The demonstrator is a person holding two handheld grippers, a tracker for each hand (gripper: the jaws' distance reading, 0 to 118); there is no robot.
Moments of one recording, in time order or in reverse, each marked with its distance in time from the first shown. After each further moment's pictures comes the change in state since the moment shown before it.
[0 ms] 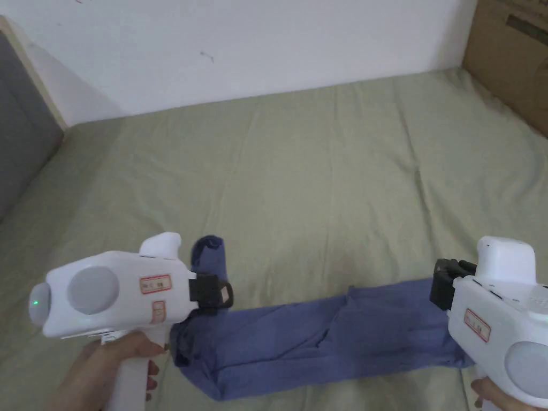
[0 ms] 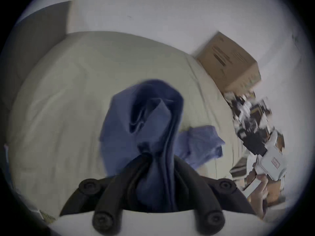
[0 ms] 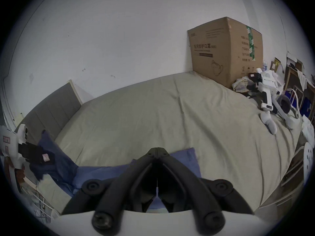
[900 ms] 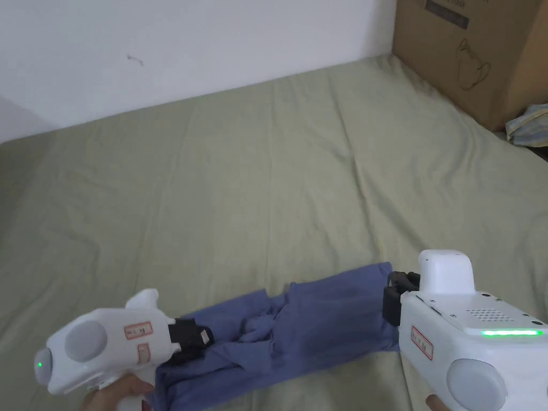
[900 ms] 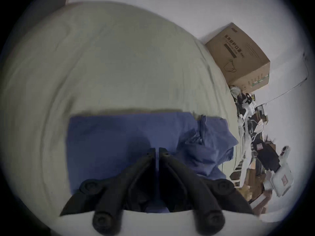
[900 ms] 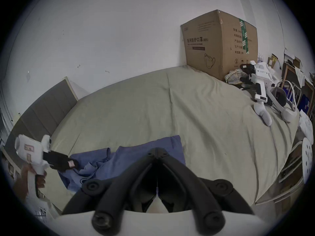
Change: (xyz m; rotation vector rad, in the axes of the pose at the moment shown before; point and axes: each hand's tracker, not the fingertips) left arm -0.039 -0.045 -0.095 -0.113 0.003 0.209; right arm 0.026 -0.022 0.007 -0.048 -0.017 -0.002
